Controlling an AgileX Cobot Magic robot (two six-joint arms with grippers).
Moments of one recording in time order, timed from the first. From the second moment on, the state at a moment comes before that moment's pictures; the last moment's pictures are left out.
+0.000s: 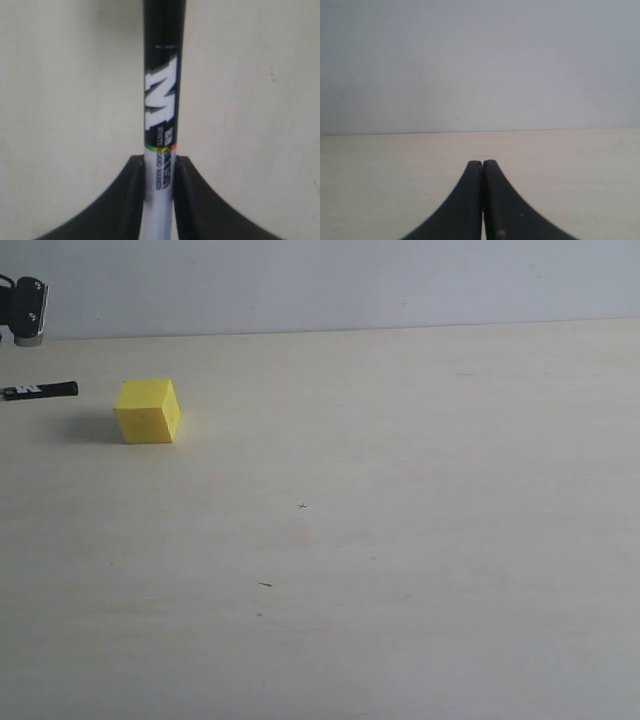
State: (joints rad) left arm 0.01 2.05 -1.63 0.17 1.05 1.38; right arm -0.03 0.01 0.00 -0.08 0.12 0.11
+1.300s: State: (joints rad) left arm -0.12 2.32 -1.85 0.07 1.03 1.49; right arm -0.03 0.01 0.00 -0.08 0.12 0.11
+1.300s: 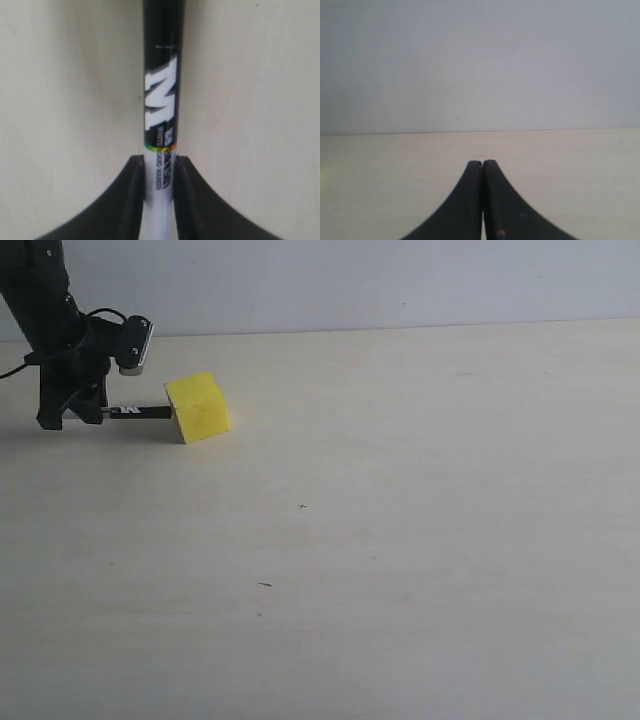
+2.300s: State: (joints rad) left arm -0.15 2.33 -1.86 0.10 0.79 1.53; right arm -0.03 0.01 0.00 -0.08 0.12 0.11
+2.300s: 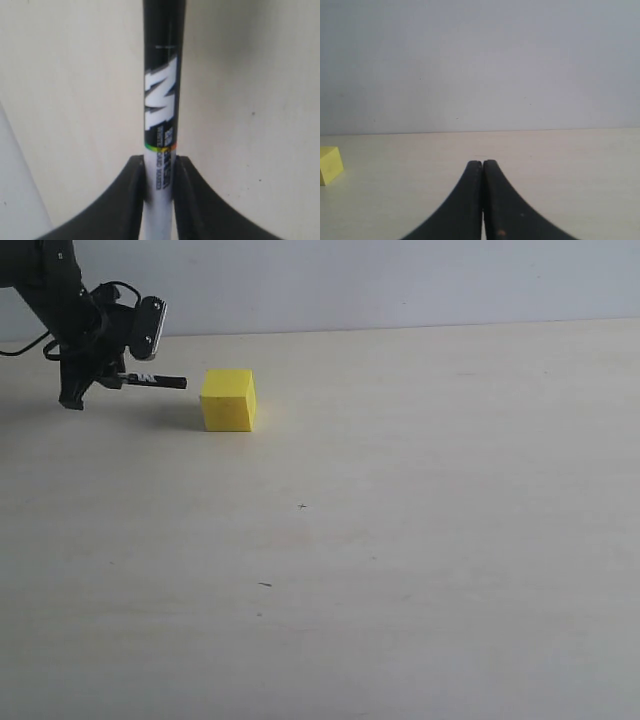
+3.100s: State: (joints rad) left arm -0.24 2.36 -1.89 0.05 0.84 1.55; right arm -0.03 0.01 0.00 -0.08 0.12 0.11
